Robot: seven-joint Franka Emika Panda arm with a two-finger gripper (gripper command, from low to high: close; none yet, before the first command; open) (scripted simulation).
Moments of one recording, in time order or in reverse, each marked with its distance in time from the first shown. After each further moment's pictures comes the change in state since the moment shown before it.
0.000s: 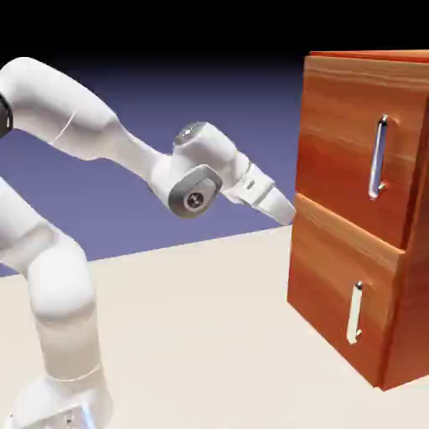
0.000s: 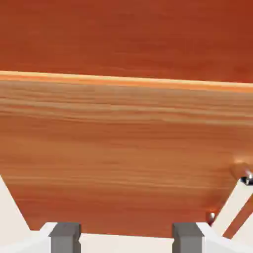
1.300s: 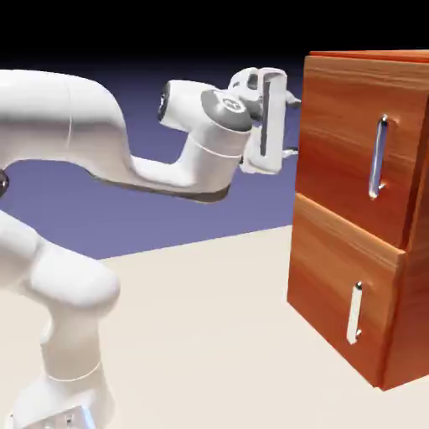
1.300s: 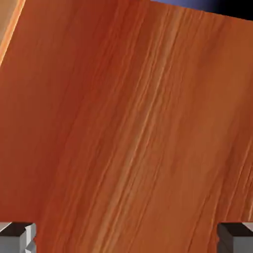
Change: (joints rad) arm 0.609 -0.207 -0.677 0.374 -1.696 -0.031 -0.601
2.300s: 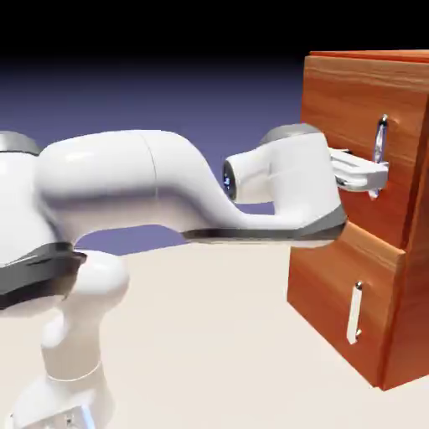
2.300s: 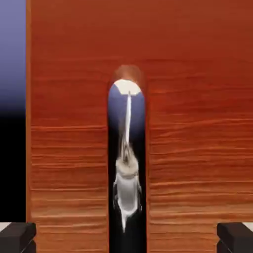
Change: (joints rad) arm 0.529 -0.095 -0.519 0.343 -1.081 -0.031 -0.378
